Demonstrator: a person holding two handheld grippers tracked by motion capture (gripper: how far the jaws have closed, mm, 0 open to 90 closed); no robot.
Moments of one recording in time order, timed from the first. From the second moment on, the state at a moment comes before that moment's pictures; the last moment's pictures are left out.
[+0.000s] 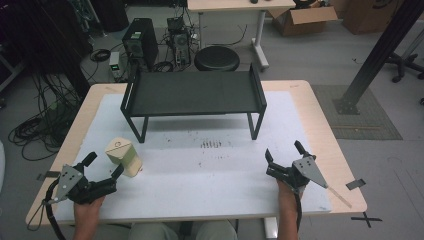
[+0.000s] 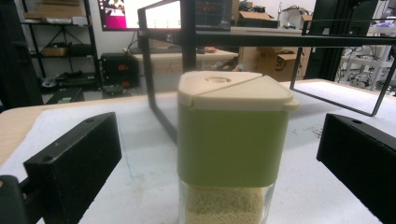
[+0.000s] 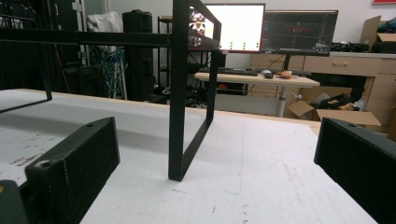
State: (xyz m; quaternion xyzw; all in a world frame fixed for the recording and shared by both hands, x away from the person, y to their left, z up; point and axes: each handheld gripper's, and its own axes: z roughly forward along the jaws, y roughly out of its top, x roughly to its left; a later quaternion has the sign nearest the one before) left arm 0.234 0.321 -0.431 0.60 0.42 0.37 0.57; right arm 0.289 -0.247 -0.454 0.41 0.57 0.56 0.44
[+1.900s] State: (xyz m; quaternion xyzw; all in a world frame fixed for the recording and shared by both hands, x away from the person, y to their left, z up) left arm 0.275 0.291 -0.444 0.67 0.47 0.33 0.48; right arm 0.289 -0.248 -0.454 0.41 0.57 0.57 0.44
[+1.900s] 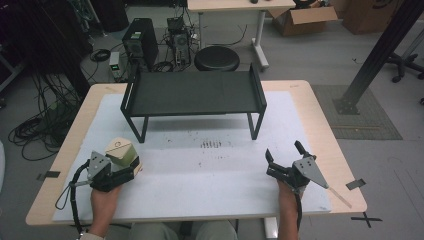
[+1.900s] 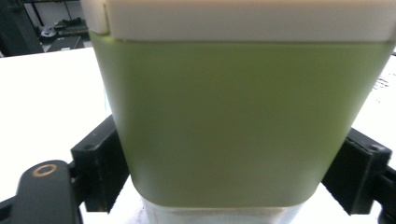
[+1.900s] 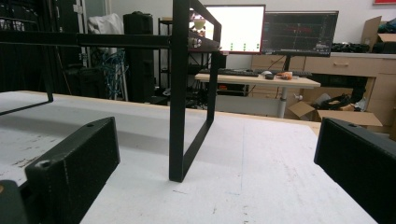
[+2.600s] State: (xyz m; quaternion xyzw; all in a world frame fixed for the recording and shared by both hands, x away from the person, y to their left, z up) left arm 0.275 0.293 -0.444 0.66 0.47 0.32 0.49; right arm 0.289 -0.248 -0.454 0.41 0.56 0.57 0.44
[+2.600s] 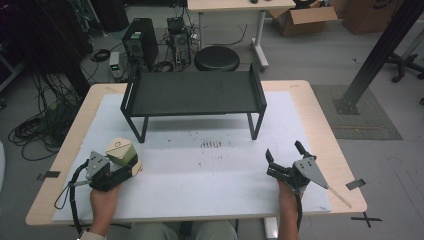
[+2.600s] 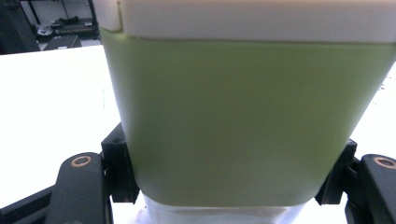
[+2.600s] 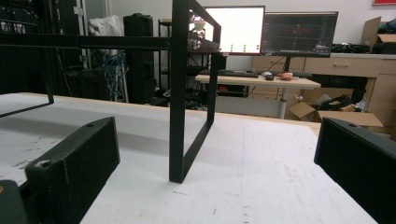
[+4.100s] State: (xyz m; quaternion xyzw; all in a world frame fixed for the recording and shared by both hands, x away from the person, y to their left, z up) left arm 0.264 0.280 -0.345 0.64 0.41 0.35 0.55; right arm 0.289 -0.248 -0.454 0.41 0.57 0.57 0.44
